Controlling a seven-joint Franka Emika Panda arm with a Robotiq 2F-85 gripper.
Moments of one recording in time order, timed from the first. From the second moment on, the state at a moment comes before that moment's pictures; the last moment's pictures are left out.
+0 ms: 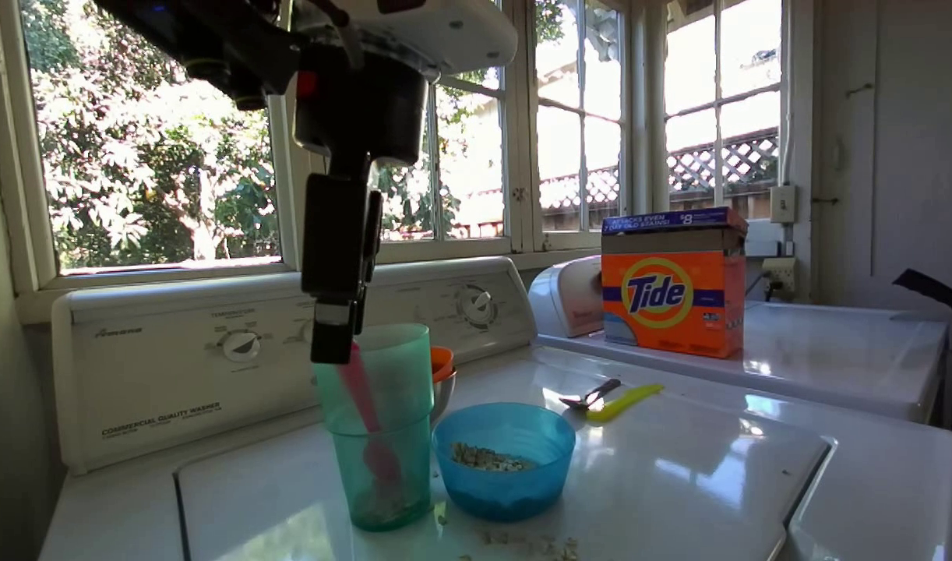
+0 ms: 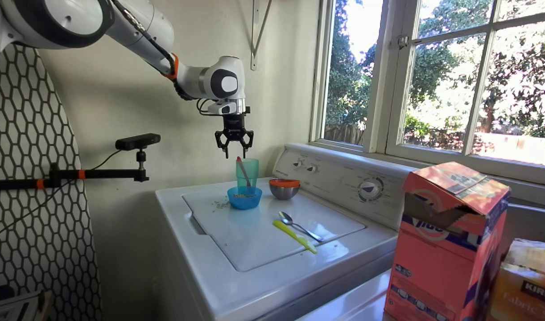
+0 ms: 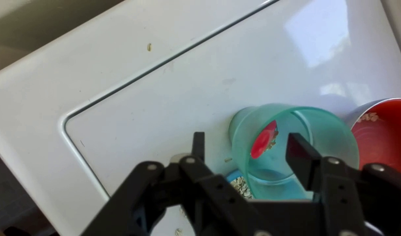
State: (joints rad) arm 0.33 0.31 0.17 -1.60 -0.04 2.11 2.56
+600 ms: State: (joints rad) arm 0.35 0.37 0.15 -1.54 -0.08 2.11 2.59
